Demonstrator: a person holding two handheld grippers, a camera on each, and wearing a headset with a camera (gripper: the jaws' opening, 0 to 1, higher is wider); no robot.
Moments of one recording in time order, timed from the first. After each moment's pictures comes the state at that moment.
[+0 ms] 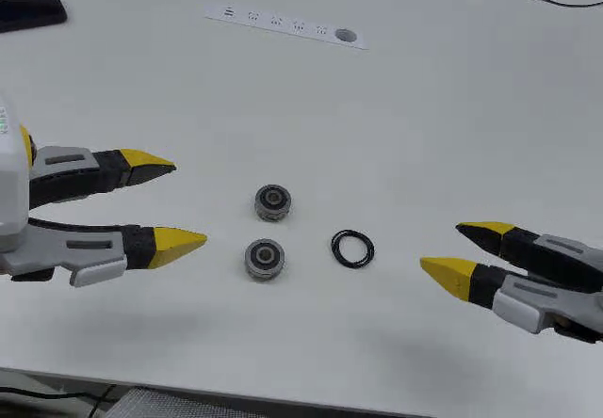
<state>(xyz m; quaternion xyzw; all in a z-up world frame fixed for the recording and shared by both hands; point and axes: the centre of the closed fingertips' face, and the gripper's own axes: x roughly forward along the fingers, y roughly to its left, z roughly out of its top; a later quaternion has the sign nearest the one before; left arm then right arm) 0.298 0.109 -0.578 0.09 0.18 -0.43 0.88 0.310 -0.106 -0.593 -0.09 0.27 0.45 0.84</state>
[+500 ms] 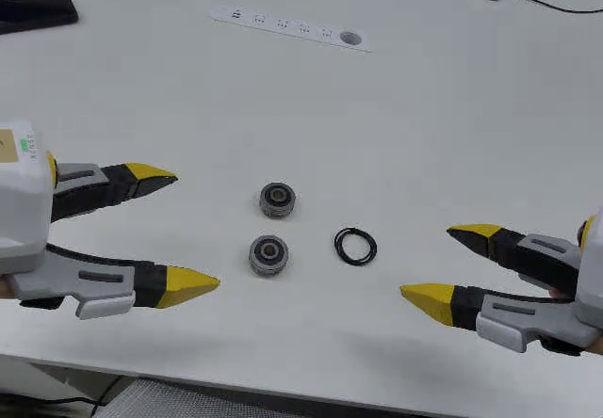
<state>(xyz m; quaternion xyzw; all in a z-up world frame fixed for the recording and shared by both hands) 0.284 0.096 -0.589 0.08 0.20 -0.43 0.88 0.307 -0.095 -0.587 -0.13 0.26 0.47 0.83</state>
